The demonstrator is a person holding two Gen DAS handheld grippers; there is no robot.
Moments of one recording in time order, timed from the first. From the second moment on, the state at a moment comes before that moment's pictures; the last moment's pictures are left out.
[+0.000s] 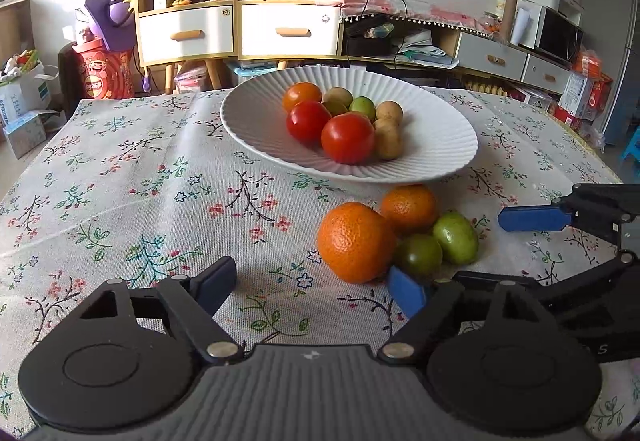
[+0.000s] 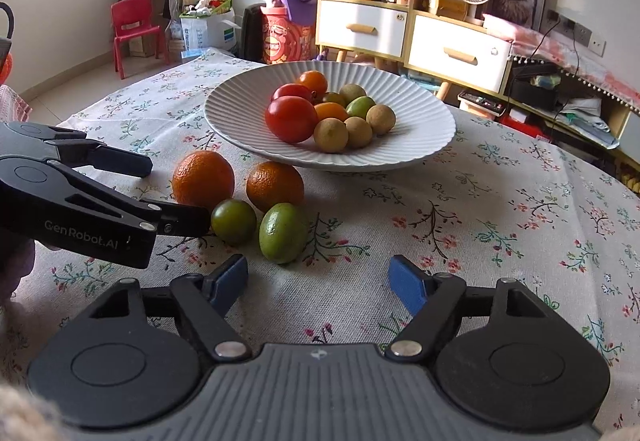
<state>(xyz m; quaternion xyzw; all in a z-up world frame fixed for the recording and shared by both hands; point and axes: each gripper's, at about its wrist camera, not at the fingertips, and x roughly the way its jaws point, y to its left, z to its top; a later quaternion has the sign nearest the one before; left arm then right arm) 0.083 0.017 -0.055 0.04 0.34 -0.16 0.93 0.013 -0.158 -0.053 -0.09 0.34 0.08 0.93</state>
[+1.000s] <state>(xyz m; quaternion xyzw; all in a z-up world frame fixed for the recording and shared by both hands) 0.085 0.013 -0.049 0.00 0.35 -0.19 0.92 0.027 -0.160 -0.042 -0.04 0.35 0.11 0.93</state>
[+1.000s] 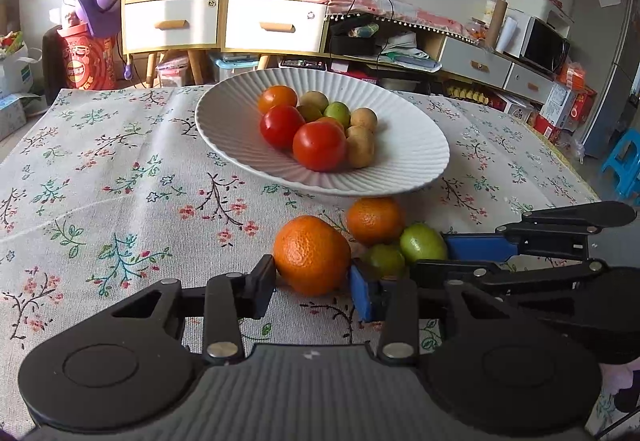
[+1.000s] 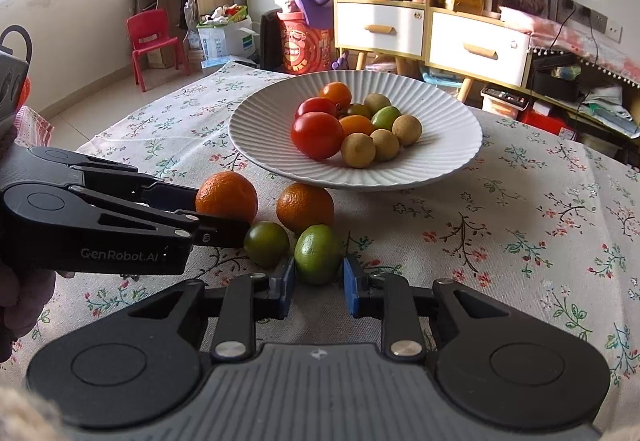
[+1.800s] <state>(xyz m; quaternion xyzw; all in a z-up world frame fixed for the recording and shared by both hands) 0.069 0.006 -0.024 -0.01 0.34 -0.21 0.92 0.022 -0.180 -0.015 0.05 0.36 0.10 0.93</state>
